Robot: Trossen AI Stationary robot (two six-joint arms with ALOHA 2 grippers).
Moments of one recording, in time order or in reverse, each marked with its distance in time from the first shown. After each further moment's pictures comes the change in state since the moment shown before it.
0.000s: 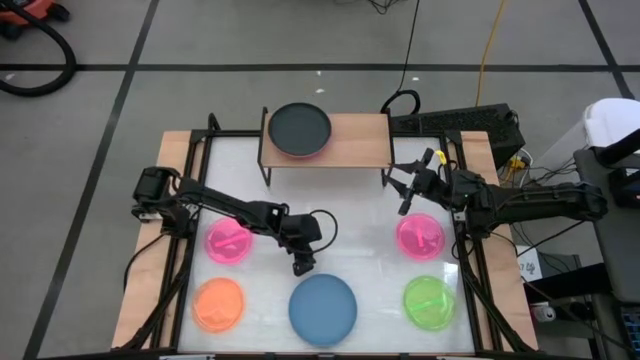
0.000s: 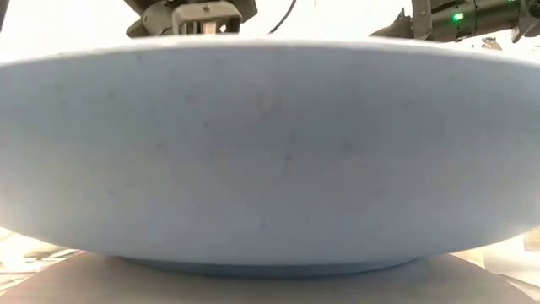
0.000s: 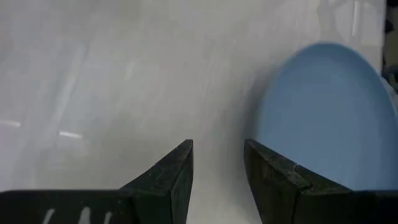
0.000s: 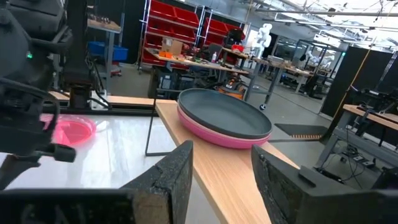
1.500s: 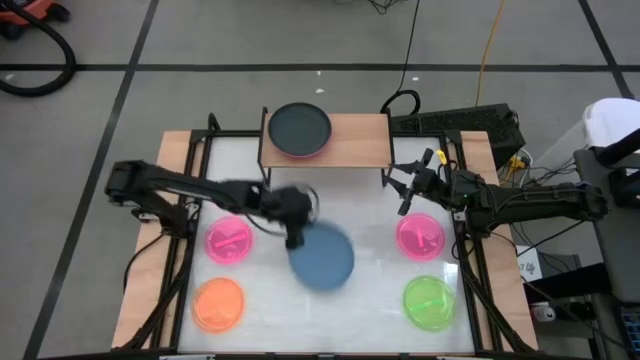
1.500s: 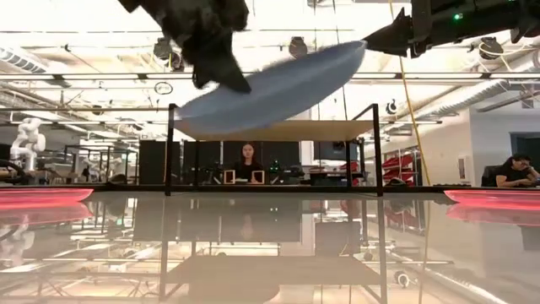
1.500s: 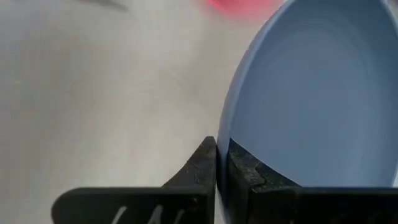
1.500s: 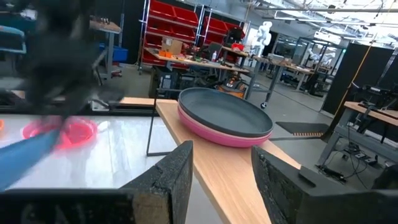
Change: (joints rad) left arm 0.118 -0.268 -0.002 -0.084 -0.279 0.310; right arm 0.000 0.002 0.002 -0.005 0.000 0.017
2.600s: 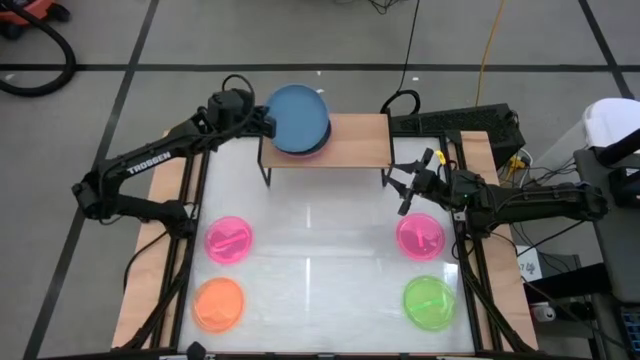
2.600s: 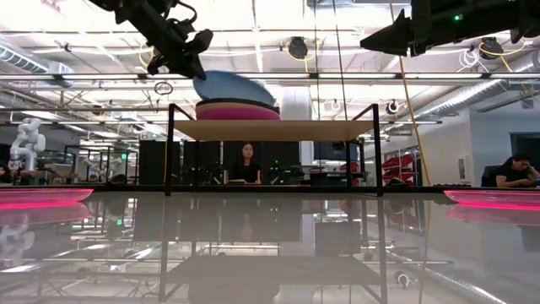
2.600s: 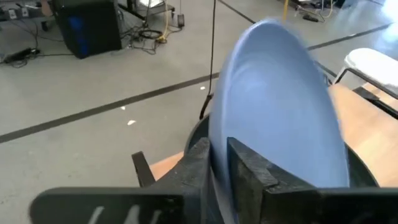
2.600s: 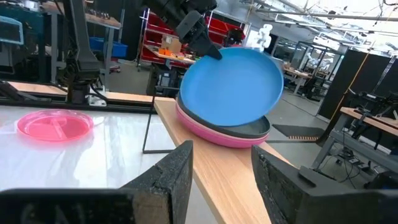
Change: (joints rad) left arm 0.678 -0.270 0.000 0.072 -0.220 -0.024; right arm 0.000 0.000 0.000 0.000 0.002 -0.044
